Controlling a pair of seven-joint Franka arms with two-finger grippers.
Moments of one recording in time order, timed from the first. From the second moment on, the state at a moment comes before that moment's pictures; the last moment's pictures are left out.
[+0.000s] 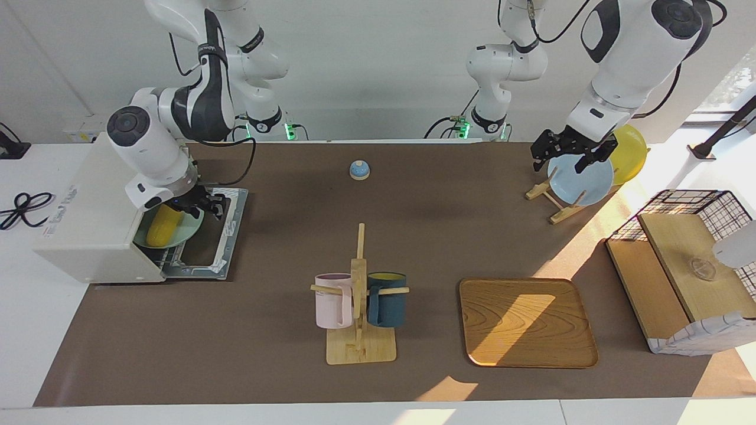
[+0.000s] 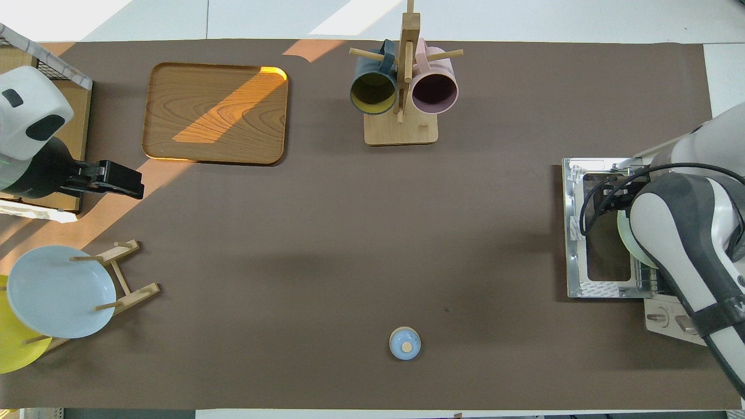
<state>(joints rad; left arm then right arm) -0.14 -0.02 -0.02 -1.66 -0.05 1.59 -0.03 -0.10 0.07 0.02 -2.01 -0.04 1.91 0.04</state>
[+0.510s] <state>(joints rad) -0.14 -0.02 -0.02 -1.66 -0.05 1.59 -0.03 -0.12 0.04 0.02 -2.16 -0.08 2.06 -0.07</state>
